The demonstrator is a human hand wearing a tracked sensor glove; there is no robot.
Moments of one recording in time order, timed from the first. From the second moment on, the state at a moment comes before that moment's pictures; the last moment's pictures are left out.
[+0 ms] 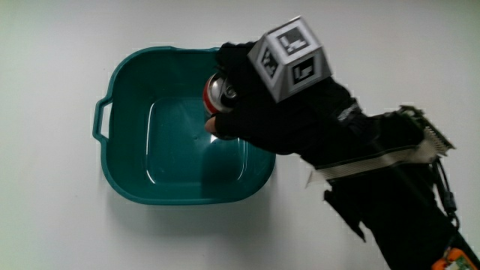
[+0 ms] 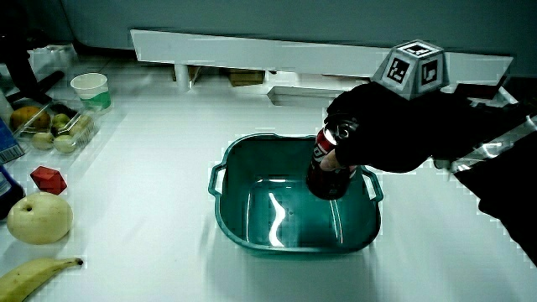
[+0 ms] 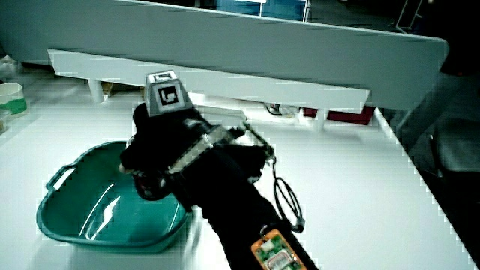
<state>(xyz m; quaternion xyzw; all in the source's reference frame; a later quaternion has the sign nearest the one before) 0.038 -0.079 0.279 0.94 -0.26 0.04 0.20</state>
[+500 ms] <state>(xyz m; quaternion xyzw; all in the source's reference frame) 0.006 -0.061 0.317 0.94 -0.27 0.00 0.21</state>
